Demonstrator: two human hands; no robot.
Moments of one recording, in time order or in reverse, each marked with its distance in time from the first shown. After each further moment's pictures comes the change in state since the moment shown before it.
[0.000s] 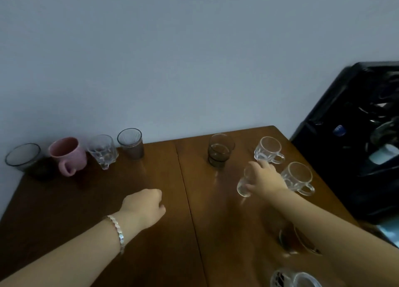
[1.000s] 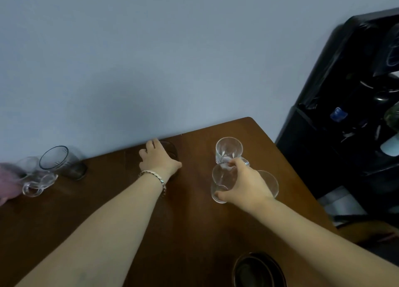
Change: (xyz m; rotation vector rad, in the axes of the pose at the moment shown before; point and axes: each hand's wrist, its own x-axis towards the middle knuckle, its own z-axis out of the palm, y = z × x) left_hand 0.191 0.213 -0.013 -0.247 0.351 -0.335; right_hand 0.064 0.123 -0.009 0.565 -0.023 -0.090
